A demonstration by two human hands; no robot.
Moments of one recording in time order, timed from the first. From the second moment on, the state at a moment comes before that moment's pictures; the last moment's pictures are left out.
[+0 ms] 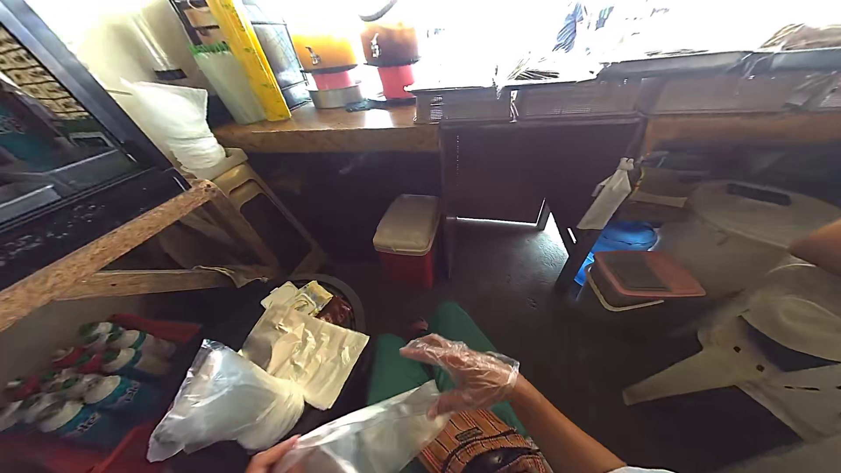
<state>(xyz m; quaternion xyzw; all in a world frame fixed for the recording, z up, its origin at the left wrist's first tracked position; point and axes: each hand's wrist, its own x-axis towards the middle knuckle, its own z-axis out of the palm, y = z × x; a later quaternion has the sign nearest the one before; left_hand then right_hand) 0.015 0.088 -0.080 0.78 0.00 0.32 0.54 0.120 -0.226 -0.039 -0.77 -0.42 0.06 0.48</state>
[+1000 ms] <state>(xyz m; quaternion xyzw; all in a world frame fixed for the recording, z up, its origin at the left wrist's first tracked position) 0.033 0.027 -0.055 0.71 -0.07 0.32 0.63 0.083 -0.143 -0.065 -0.69 -0.37 -0.14 0.61</state>
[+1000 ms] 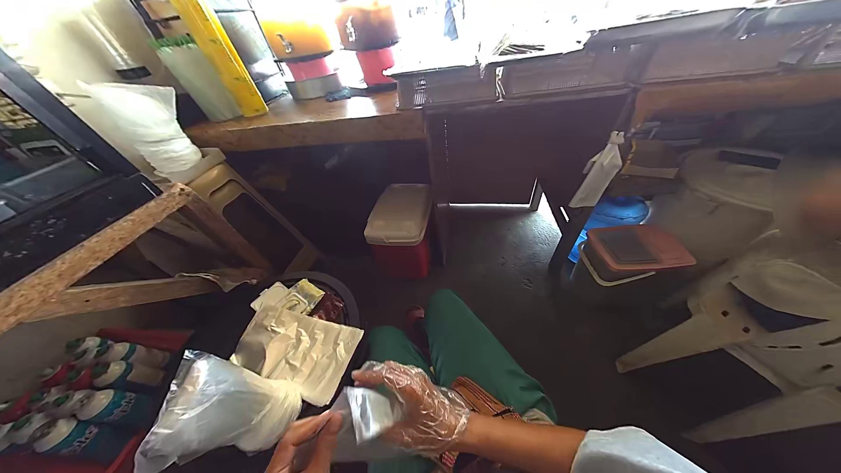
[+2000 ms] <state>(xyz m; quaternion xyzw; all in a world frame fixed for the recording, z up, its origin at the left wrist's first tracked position) 0.067 0.012 -0.034 0.61 0.05 0.34 0.71 0.126 -0.150 -0.036 -0.66 -0.39 -0.07 0.63</state>
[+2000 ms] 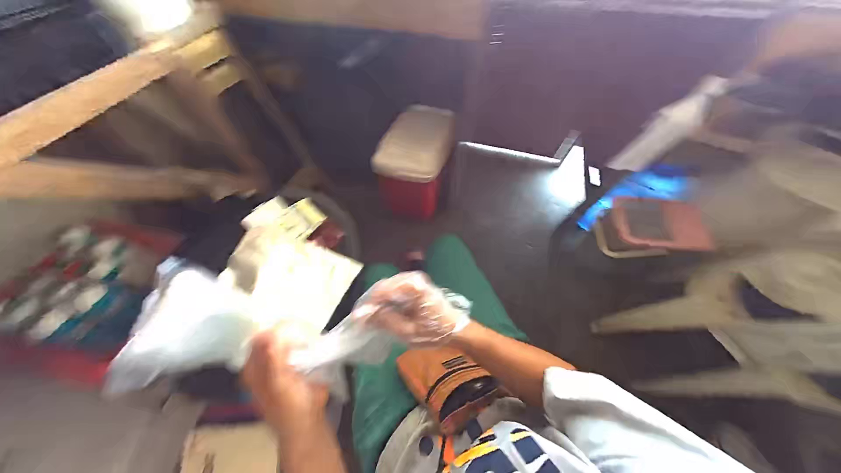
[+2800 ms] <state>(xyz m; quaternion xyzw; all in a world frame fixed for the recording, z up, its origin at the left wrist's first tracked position) 0.062 0.025 -0.030 0.60 0.08 0.40 0.69 0.150 -0.121 -0.030 -0.65 -0.49 0.07 0.57</state>
